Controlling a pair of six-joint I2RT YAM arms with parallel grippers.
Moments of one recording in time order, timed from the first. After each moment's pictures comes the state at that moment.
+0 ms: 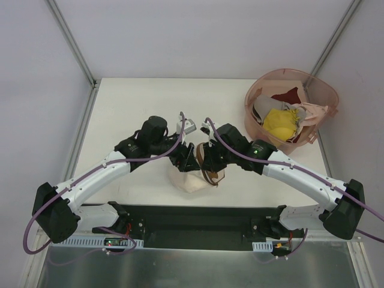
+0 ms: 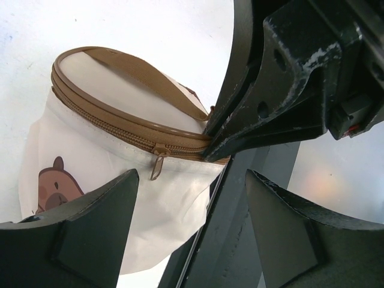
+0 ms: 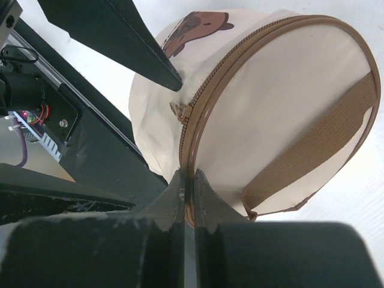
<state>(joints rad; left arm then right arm) -0.70 1.18 0.92 -0.32 0.63 -0.19 0.94 1.26 1.11 -0.66 -0.12 0.42</state>
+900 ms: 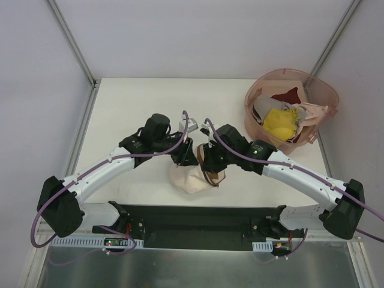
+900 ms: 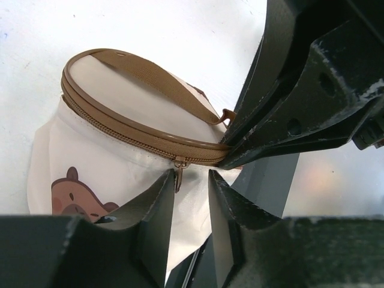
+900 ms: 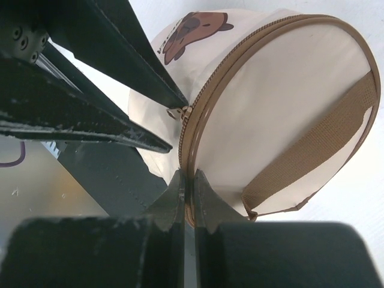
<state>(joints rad) -0.68 1.25 0.94 -0.31 0.67 -0.17 0.94 1.26 1.11 -0.67 -0.12 0.42</state>
